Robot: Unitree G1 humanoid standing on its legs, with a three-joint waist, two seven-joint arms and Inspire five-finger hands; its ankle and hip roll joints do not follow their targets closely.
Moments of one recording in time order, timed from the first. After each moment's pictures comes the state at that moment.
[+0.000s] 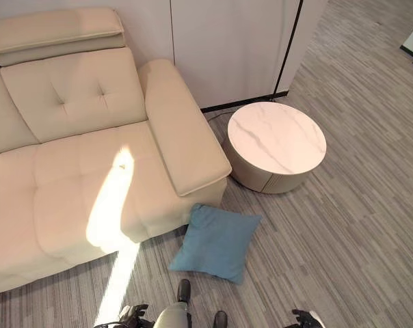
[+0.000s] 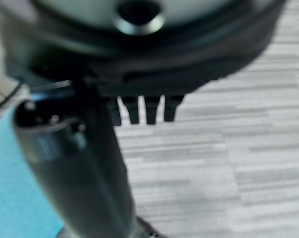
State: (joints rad) left arm -0.04 0.26 -0.23 1.25 0.00 -0.06 0.09; right arm -0.04 -0.26 0.27 1.29 0.01 -0.05 -0.17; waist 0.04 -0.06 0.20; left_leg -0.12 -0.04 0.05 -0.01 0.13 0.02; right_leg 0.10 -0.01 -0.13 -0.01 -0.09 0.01
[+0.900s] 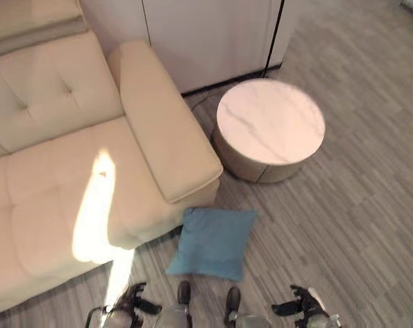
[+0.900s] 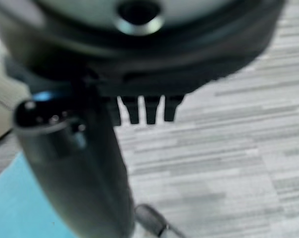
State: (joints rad) left arm -0.22 0.30 -0.24 1.12 -0.14 -0.09 0.14; right arm -0.23 -0.35 0.20 1.20 0.08 -0.07 -0.22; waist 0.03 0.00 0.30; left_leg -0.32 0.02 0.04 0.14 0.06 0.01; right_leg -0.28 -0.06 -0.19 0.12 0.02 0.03
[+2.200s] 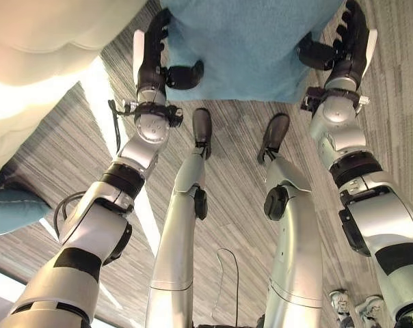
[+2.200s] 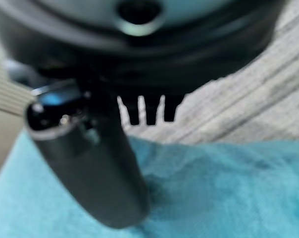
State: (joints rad) left arm -1.14 0.40 -0.51 0.80 -0.36 -0.15 0.50; right arm -1.25 -0.49 0.39 1.02 0.54 -0.20 -0.54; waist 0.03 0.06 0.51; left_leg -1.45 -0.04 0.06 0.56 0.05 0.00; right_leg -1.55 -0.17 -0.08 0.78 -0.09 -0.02
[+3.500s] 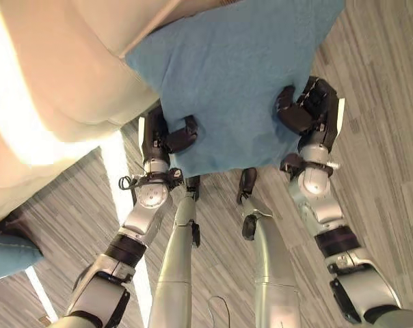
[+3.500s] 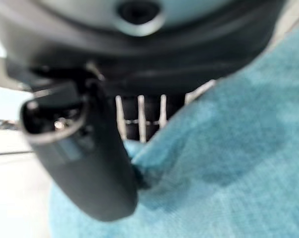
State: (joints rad) left arm -0.48 0.32 -0.33 0.27 -0.47 -0.17 0.47; right arm -0.52 -0.36 0.25 0.27 0.40 -0.27 -0.52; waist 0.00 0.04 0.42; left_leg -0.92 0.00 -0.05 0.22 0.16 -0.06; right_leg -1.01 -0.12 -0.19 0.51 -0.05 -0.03
